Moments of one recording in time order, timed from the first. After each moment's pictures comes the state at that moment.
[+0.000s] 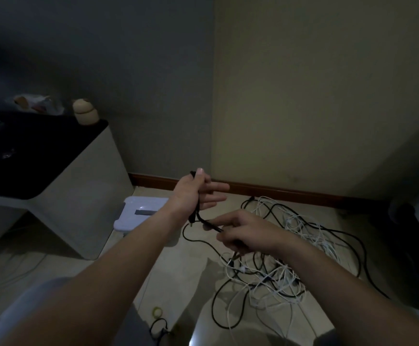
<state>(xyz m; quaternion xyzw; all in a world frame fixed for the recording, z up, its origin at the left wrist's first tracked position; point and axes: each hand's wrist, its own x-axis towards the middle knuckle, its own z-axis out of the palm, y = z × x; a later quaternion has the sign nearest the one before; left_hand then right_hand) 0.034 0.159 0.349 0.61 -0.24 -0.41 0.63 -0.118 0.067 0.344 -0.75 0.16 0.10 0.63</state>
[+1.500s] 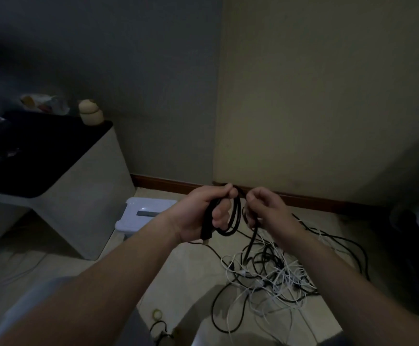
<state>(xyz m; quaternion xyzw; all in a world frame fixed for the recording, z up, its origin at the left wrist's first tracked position) 0.010 0.178 0.380 0.41 -0.25 -0.63 0.61 -0.120 0.039 0.331 -0.69 0.24 -0.19 0.66</state>
